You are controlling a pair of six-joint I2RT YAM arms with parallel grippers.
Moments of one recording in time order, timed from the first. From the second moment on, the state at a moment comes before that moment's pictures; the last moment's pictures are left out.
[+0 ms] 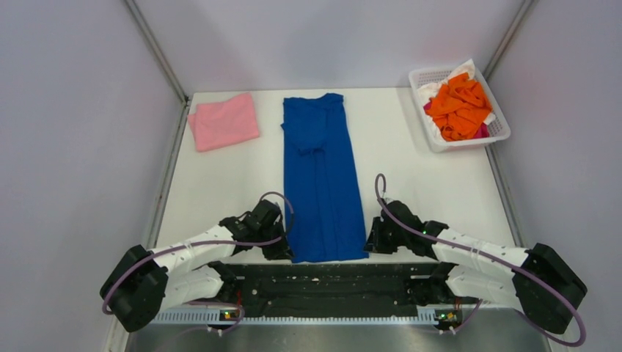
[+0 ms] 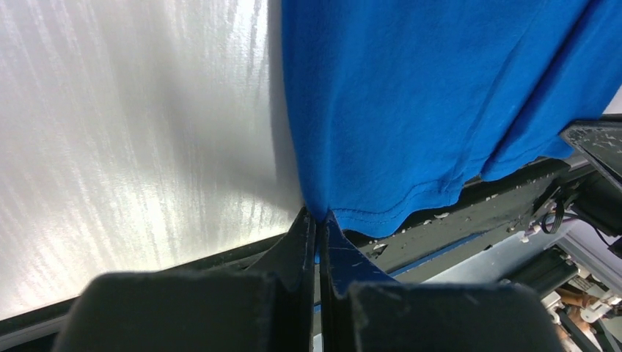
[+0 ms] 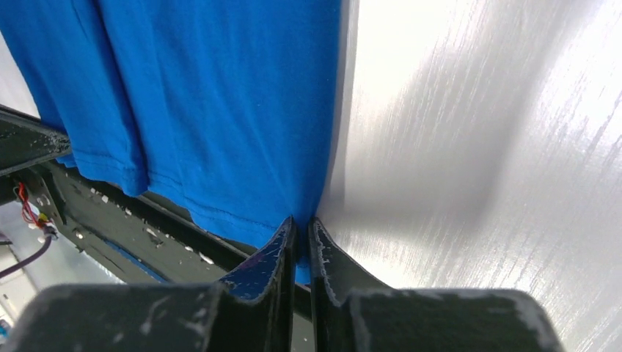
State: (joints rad) left arm -0.72 1.07 0.39 -0.41 0.24 -1.02; right arm 0.78 1.02 0.32 -0.22 -0.15 0.84
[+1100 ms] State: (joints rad) left arm -0.30 1.60 1.04 -0.29 0.29 -0.75; right arm 0.45 1.56 0.96 -0.08 -0.15 0.74
